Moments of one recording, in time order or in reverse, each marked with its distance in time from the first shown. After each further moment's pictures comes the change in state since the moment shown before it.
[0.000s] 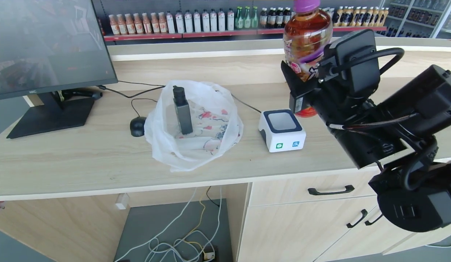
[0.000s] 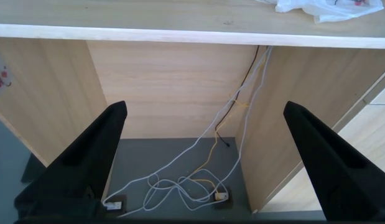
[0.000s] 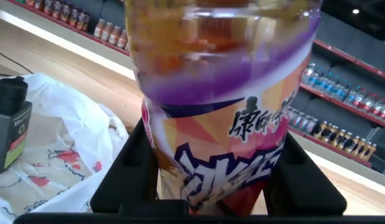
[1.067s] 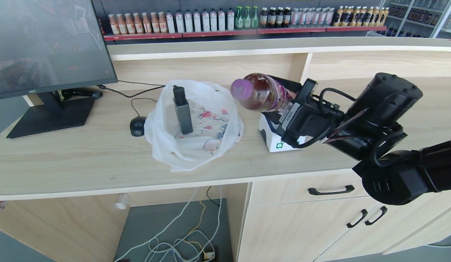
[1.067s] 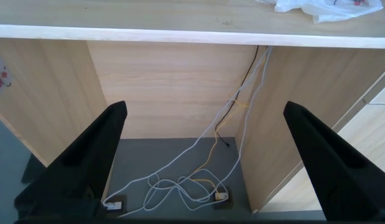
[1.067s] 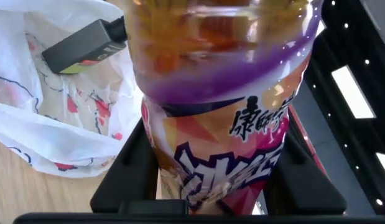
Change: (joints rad) left arm 0.000 0.000 0.000 0.000 0.001 0.000; right arm -0.125 0.087 -0.074 0.209 0.625 -0.514
